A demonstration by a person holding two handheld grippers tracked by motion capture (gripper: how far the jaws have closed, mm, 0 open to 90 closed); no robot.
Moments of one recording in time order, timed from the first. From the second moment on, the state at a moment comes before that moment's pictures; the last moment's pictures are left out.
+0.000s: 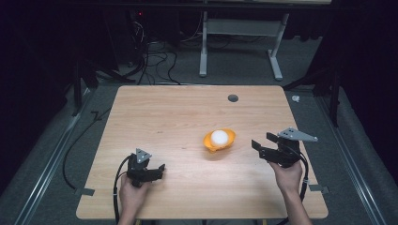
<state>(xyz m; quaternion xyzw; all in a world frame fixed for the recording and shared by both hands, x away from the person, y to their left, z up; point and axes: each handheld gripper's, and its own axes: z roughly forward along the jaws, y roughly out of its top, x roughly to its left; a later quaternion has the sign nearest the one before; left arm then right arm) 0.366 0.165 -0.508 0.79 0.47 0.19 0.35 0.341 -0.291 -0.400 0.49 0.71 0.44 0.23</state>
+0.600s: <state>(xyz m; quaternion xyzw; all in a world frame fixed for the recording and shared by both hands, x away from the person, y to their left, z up) 0.366 0.165 -0.508 0.79 0.47 0.19 0.35 0.327 -0.302 -0.408 0.50 0.71 0.45 0.23</state>
